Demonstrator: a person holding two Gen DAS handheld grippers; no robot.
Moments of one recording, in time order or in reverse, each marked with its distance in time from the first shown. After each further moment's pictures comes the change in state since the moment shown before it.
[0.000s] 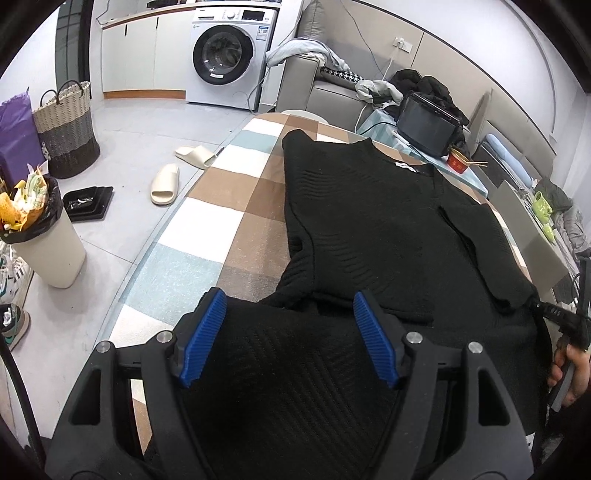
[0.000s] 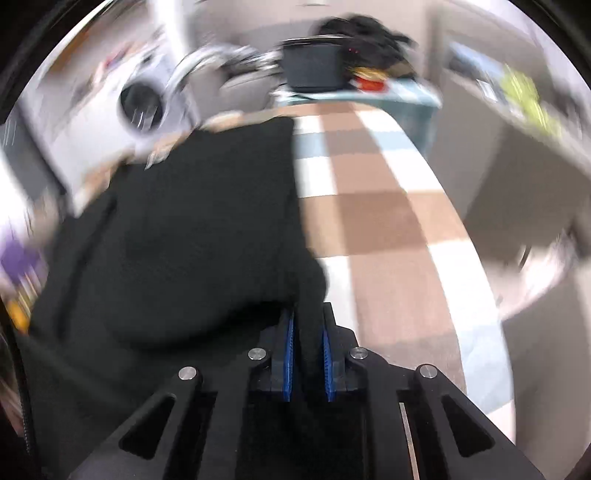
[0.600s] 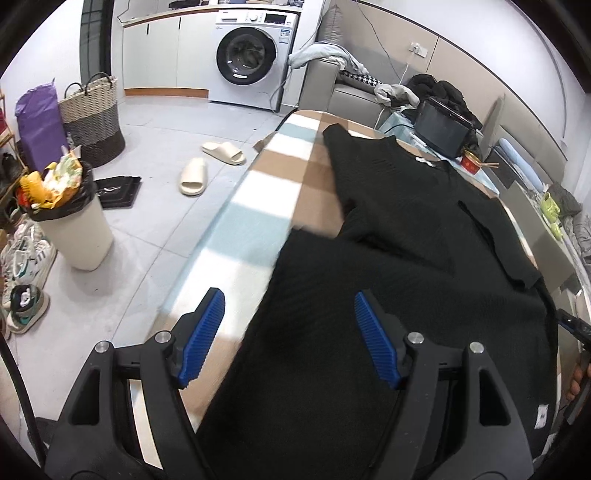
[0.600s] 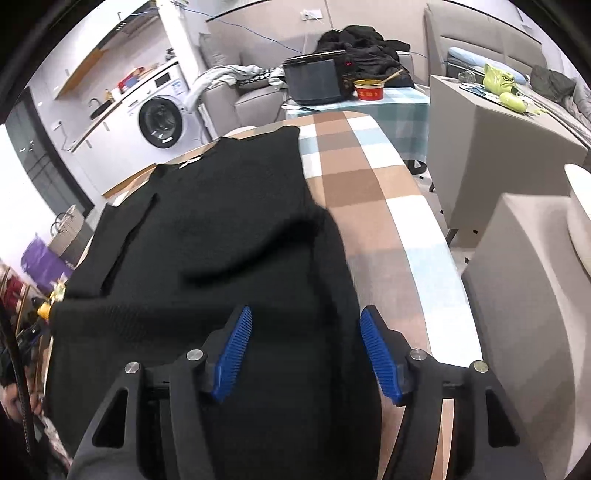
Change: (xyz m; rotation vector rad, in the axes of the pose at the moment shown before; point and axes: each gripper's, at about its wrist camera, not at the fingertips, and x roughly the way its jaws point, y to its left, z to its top) left arm -0.047 0.042 -0.047 -0.022 -0.015 0.070; right arm -0.084 -0.006 -0.073 -0.066 -0.064 0.091
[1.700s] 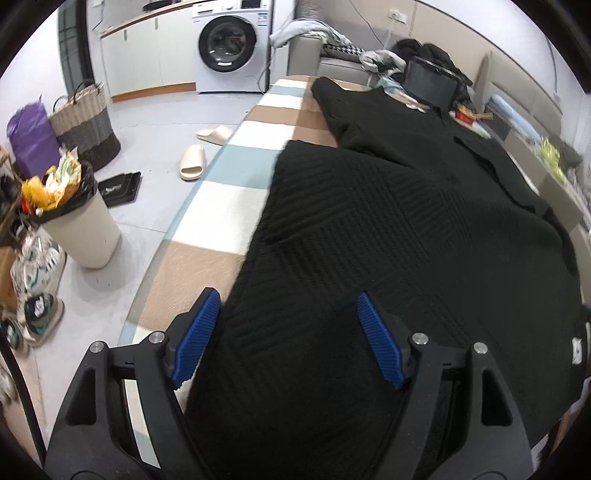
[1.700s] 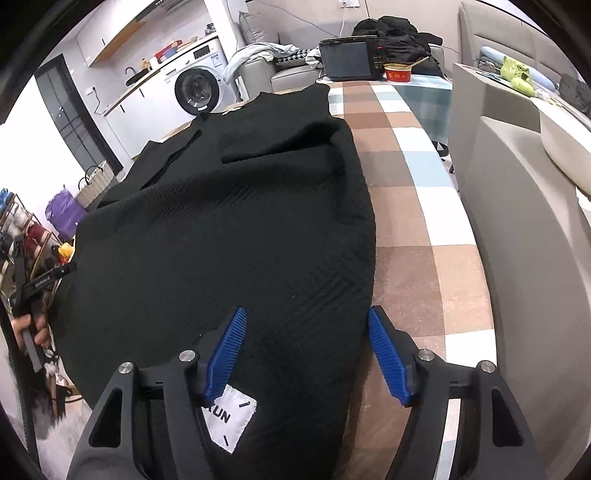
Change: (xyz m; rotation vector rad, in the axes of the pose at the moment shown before) left arm 0.000 0.000 -0.059 0.147 0.077 0.035; right arm -0.042 -0.013 -0.103 -0.112 0.071 0.080
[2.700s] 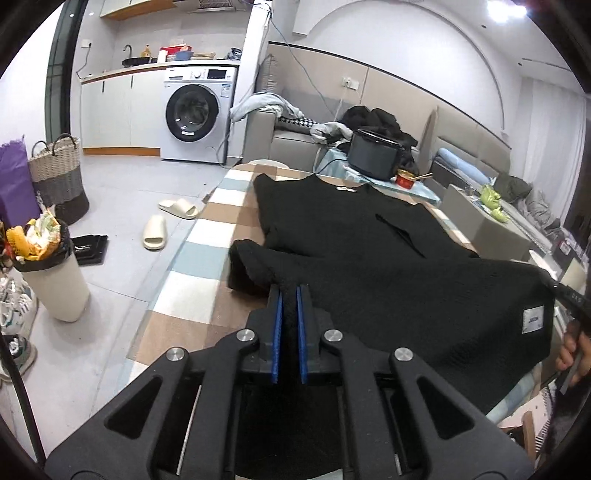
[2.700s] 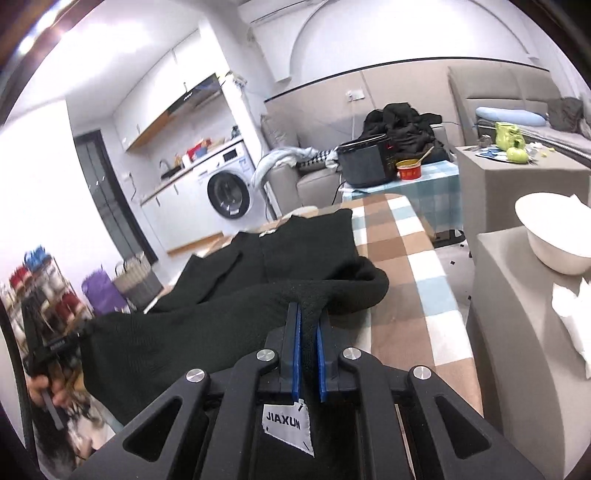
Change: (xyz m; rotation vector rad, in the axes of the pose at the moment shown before) left arm -0.094 -0.027 0.023 0.015 -0.289 -0.185; right arm -0.067 -0.002 0.035 0.067 -0.434 0.145
